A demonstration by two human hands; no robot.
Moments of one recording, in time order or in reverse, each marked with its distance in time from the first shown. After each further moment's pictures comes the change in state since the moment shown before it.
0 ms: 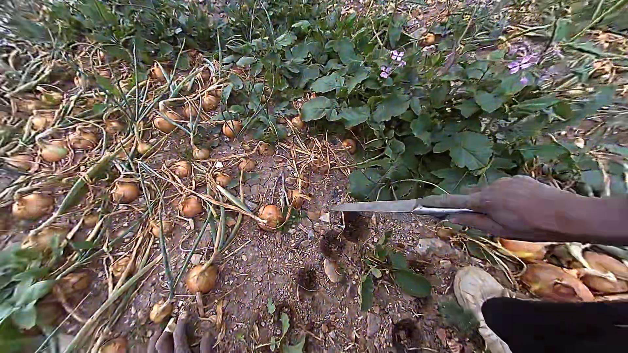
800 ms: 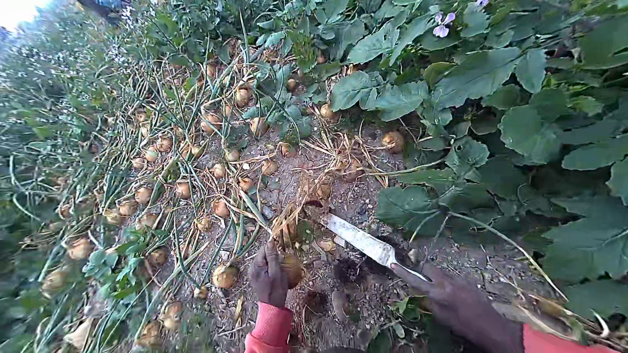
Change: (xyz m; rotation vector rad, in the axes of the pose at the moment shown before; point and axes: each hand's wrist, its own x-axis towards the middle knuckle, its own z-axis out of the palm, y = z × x) left_hand 0.090 0.309 -0.063 -0.814 0.179 -0.240; right_hand 0.146 -0.031 0.213 0.617 0.698 -0.343
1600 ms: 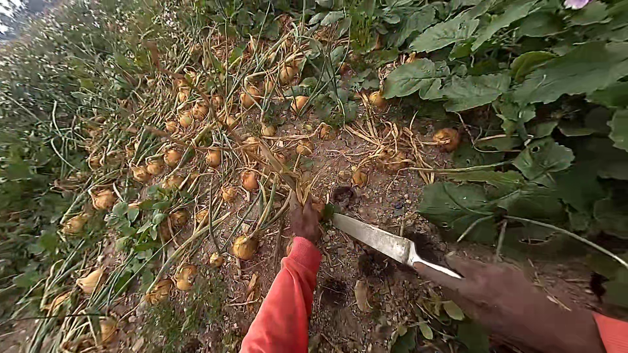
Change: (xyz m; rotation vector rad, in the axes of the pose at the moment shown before) left_hand 0.057 -0.022 0.045 -0.347 -0.105 -0.245; right_hand 0.046 -0.022 -0.039 -0.185 -0.098 -0.347
